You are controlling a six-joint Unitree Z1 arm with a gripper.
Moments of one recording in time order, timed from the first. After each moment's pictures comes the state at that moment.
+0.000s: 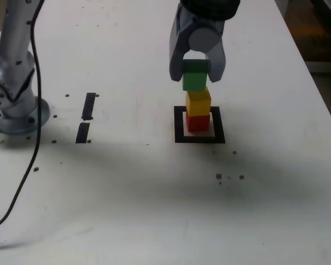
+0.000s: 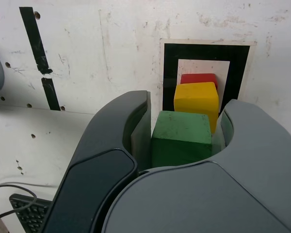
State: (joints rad) arm -0.14 2.04 -1.87 1.59 0.04 -0.08
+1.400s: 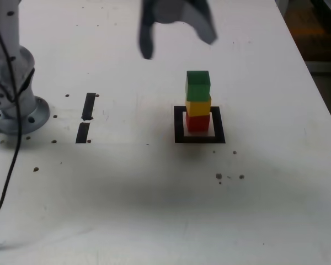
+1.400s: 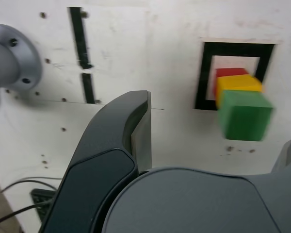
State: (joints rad) arm -0.14 1.76 -1.67 1.61 0.04 -0.09
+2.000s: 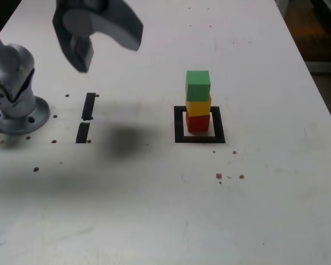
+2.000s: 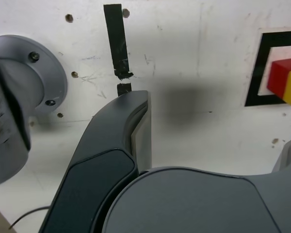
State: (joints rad) arm -0.14 1.34 -1.05 1.20 0.01 -0.03
